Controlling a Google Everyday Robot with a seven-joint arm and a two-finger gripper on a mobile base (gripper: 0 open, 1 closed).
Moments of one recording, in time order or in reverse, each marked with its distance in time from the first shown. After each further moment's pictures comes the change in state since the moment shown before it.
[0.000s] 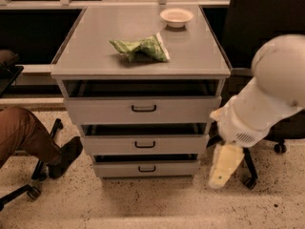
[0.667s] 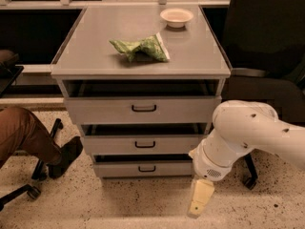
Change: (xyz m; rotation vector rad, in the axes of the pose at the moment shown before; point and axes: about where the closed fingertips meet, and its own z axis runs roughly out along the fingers) arm 0.005 0.044 0.143 -0.192 -0.024 0.014
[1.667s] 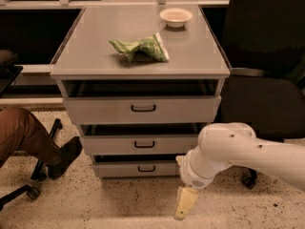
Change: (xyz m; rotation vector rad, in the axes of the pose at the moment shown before) arm -0.013 -0.016 0.064 0.064 -0.058 -0.064
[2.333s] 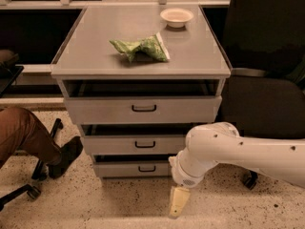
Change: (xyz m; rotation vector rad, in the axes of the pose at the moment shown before) arm -0.012 -0.009 0.030 -0.015 0.026 -0.055
